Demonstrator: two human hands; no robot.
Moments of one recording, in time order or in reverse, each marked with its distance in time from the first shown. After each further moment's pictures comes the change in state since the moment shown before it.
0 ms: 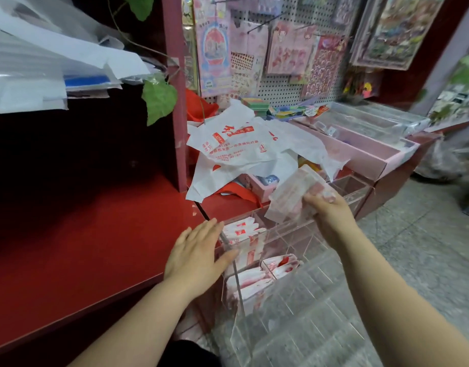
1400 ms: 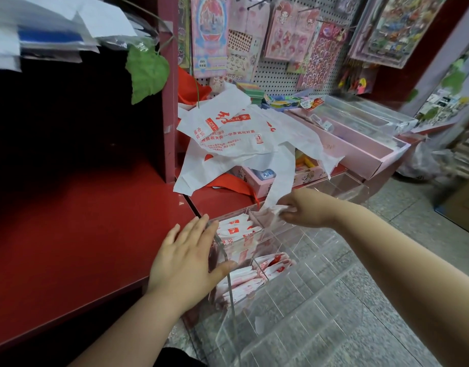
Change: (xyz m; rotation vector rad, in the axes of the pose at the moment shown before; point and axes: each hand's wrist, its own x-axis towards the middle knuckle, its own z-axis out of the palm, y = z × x) left_hand 0.009 -0.010 0.021 0.182 0.127 0.065; right_hand 0.029 -0.025 0.023 -1.671 -0.676 -0.137
